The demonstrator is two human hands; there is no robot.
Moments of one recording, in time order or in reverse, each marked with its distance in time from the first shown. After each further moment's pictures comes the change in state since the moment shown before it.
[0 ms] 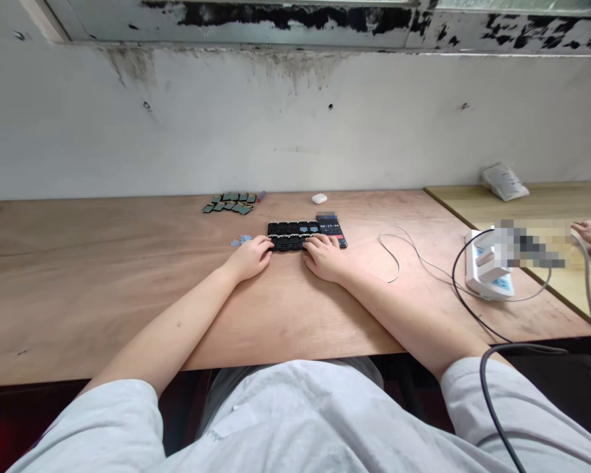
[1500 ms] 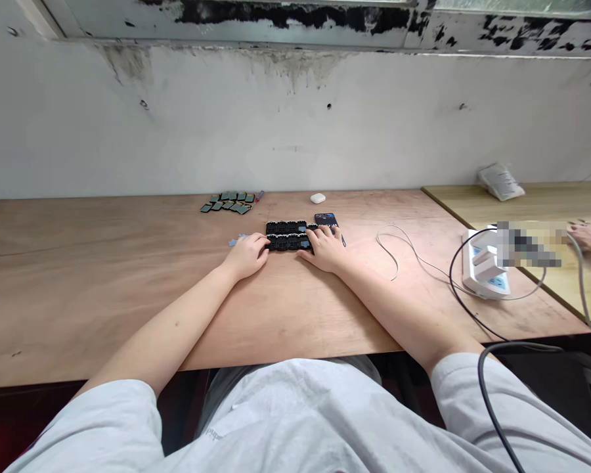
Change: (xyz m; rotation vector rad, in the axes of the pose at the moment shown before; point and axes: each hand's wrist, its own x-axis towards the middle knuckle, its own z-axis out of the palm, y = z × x) left_hand 0.003 0.005 -0.006 0.088 -0.007 -0.112; right_hand 0.016 0.011 0.000 -0.076 0.014 0.137
